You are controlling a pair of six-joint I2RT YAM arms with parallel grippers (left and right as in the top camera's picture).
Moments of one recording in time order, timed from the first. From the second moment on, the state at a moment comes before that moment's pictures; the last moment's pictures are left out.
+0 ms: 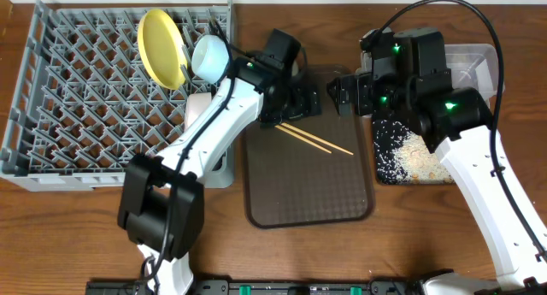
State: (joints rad) left arm -0.49 1.94 1.62 -0.90 0.31 -0.69; right arm 0.31 1.47 1.40 -0.74 -0.24 0.15
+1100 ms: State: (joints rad) left arm -0.61 2.15 1.62 -0.70 -0.12 -1.14; right arm 0.31 1.47 1.40 -0.74 -0.23 0.15
